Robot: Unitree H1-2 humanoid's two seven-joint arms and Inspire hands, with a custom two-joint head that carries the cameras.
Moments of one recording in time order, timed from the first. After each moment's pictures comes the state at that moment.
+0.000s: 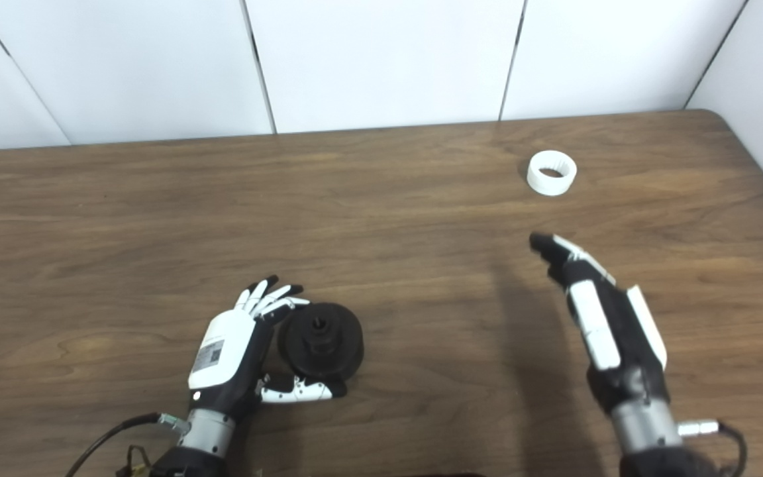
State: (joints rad) left arm 0.18 0.14 -0.45 -0.23 0.86 0.15 0.08; right arm 0.30 -0.18 -0.13 -0.74 0.05 0.41 0.03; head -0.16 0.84
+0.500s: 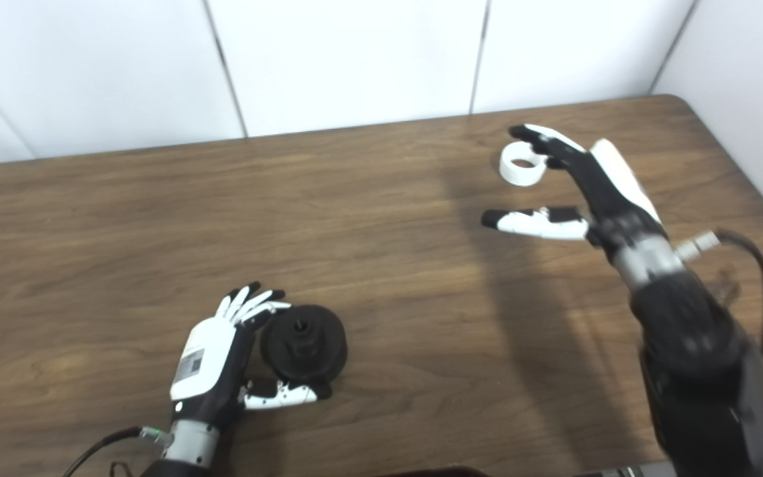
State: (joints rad) left arm 0.18 0.14 -0.44 -0.22 0.85 0.13 0.08; right arm -0.08 -0.42 -0.16 -0.55 -0.52 0.47 0.43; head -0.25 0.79
